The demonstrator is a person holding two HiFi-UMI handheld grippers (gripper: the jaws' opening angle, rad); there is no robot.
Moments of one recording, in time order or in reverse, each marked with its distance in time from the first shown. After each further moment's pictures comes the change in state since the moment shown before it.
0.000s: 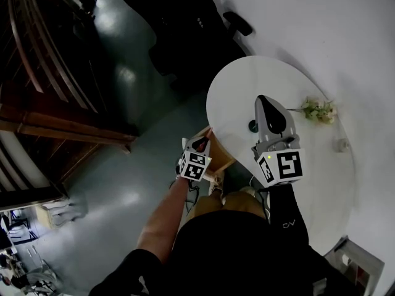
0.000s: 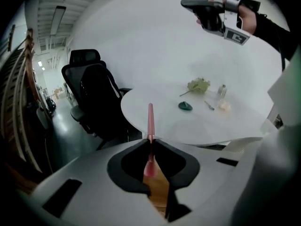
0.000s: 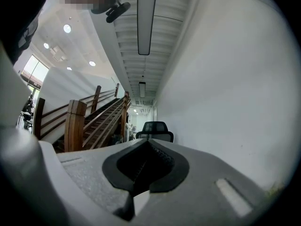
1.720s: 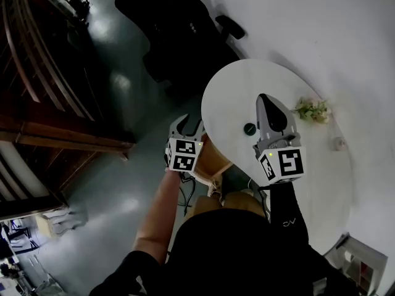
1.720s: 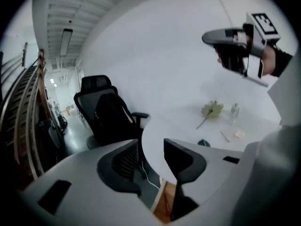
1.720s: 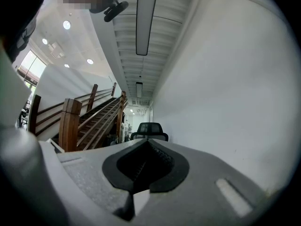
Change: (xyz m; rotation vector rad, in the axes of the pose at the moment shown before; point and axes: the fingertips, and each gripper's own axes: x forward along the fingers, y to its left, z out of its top) left arm -0.047 0.058 0.128 0.025 -0.189 0.139; right arm 0.001 -0.021 0.006 -0.018 -0.006 -0.053
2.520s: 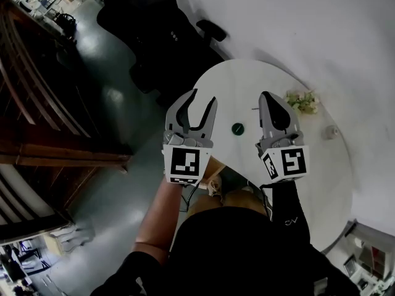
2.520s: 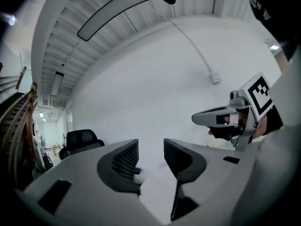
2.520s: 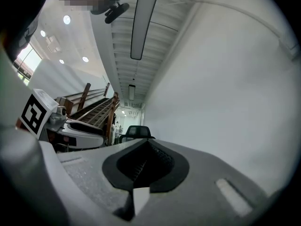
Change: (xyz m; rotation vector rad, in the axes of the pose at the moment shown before) left arm -0.081 -0.063 0.212 0.155 -0.537 -0.089; right arm -0.031 -0.044 0.020 -0.030 -0.033 -0.115
